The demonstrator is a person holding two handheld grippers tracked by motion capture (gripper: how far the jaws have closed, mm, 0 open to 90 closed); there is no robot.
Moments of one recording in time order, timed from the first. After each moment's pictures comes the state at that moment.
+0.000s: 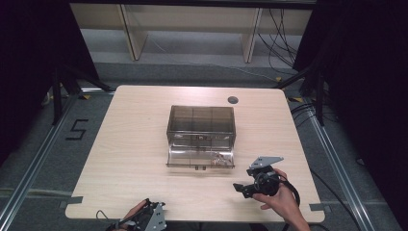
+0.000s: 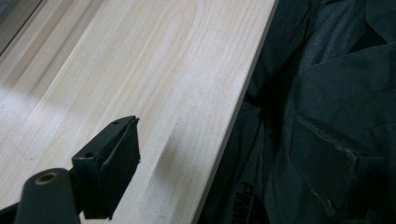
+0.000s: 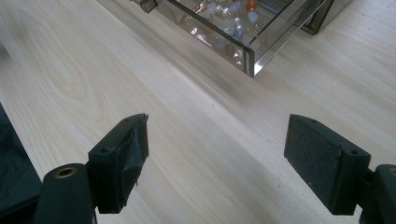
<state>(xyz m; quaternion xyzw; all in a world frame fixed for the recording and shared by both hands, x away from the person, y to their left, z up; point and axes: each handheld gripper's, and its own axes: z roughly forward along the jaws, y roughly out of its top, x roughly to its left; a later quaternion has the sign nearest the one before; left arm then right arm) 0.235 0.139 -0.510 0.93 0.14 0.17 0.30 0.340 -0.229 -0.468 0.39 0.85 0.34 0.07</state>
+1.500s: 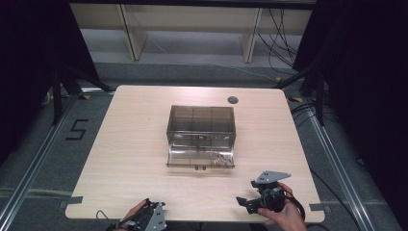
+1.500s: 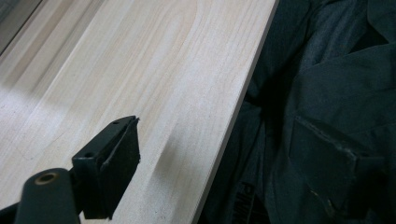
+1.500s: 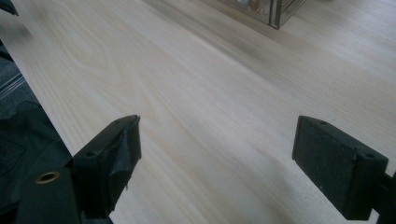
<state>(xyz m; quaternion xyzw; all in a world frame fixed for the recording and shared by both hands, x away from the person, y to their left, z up) 0.235 0.139 -0.509 0.93 0.14 0.16 0.30 0.305 -0.242 -0.485 0.38 0.85 0.36 0.07</state>
